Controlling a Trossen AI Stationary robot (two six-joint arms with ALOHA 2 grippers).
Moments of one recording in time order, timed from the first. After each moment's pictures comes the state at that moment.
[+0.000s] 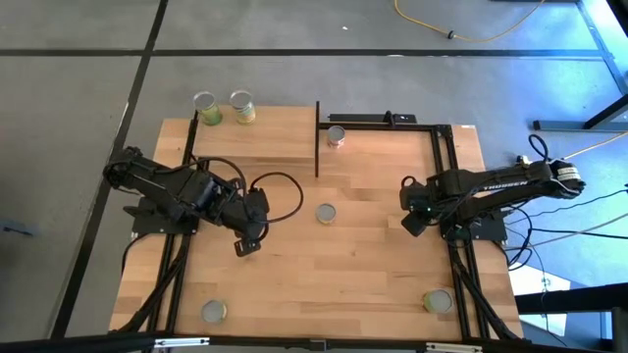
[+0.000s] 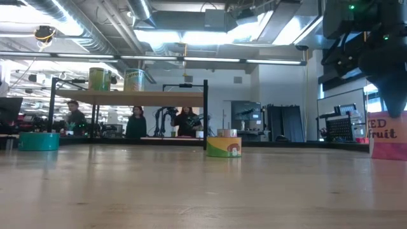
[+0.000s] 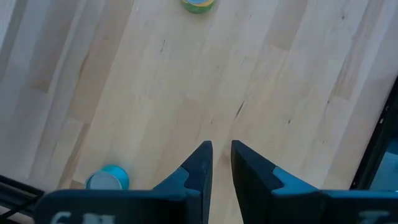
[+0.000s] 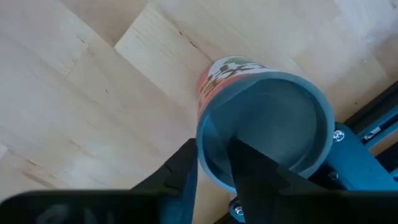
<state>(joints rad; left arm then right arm) -0.37 1.49 1.67 -1.45 -0.22 -0.75 0.03 1.07 0.68 -1.18 0.01 0.86</state>
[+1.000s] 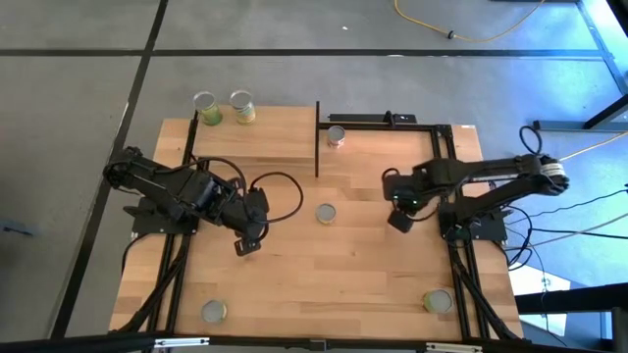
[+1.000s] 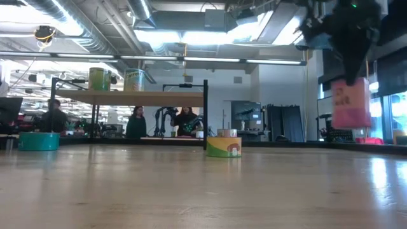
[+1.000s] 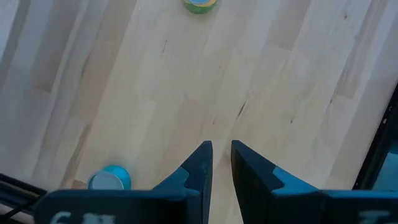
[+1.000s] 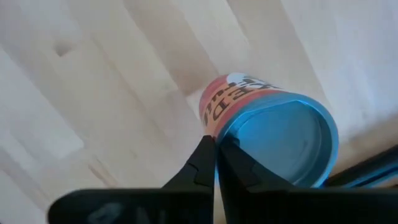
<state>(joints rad) -0.37 1.49 1.67 -1.45 -0.23 -0.75 0.04 1.27 1.06 -1.26 0.02 0.61</state>
